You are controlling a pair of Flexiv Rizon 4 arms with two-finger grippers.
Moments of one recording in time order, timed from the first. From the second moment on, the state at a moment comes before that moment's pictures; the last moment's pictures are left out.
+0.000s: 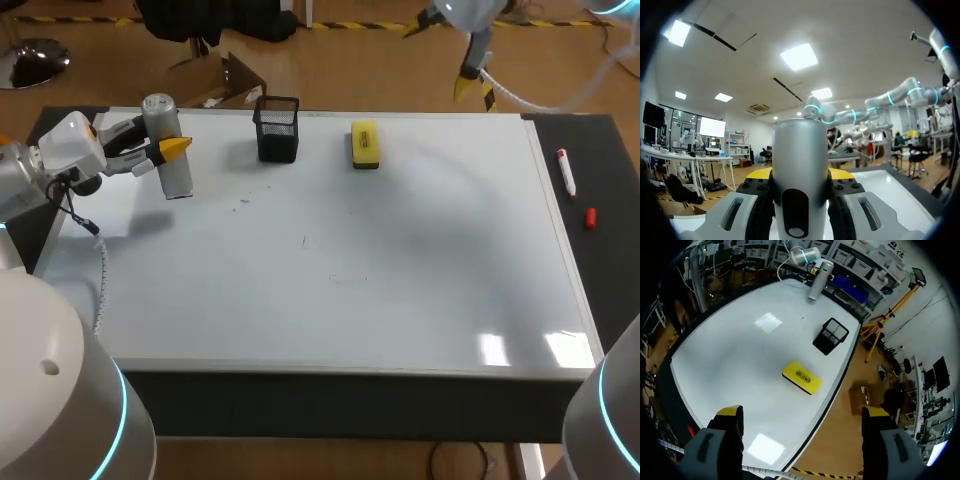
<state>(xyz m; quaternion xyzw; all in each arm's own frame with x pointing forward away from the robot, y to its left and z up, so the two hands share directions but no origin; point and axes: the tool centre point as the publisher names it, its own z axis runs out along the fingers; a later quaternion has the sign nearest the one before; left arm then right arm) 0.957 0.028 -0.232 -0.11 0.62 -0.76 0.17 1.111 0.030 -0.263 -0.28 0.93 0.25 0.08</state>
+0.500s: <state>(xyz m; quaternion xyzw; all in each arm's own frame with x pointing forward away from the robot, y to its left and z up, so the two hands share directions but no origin) 0.957 0.028 -0.232 -0.11 0.62 -0.76 0.17 1.088 0.002 -0.262 -0.23 0.92 0.29 0.09</state>
